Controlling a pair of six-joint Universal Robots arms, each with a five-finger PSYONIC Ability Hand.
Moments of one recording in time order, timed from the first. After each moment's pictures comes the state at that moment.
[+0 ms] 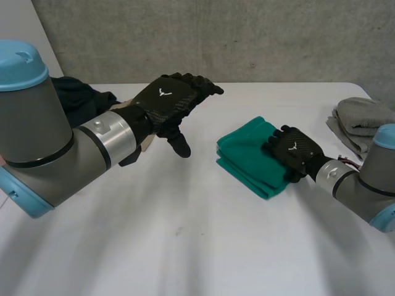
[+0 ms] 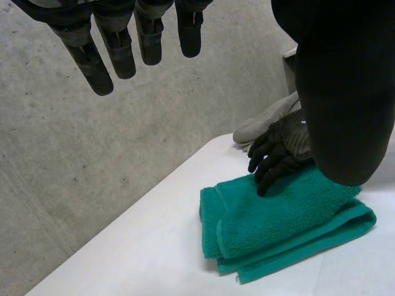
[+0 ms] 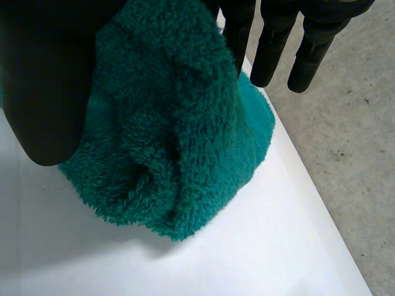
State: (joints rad) left arm 4.22 -1.92 -1.29 3.12 -1.11 3.34; right arm 1.70 -0.83 1.43 -0.29 0.95 2.27; left_hand 0.18 0.20 0.20 0.19 0.05; right_hand 0.38 0.41 0.38 0.37 0.20
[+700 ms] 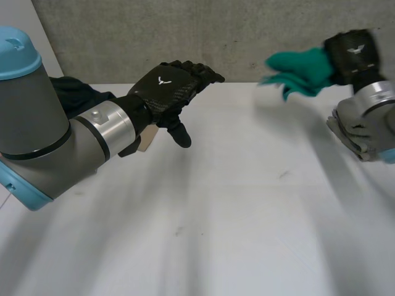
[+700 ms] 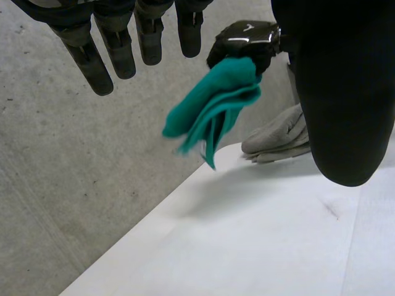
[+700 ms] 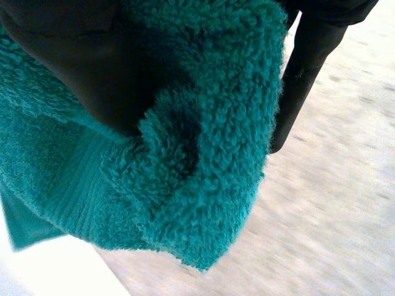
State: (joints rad) left arm 4.22 -1.91 -1.25 3.12 -1.11 3.34; right arm 1.63 -0.85 1.06 -0.58 1.20 2.84; left_hand 0.18 0.20 0.20 0.19 0.05; right_hand 1.01 1.14 1.16 1.20 0.93
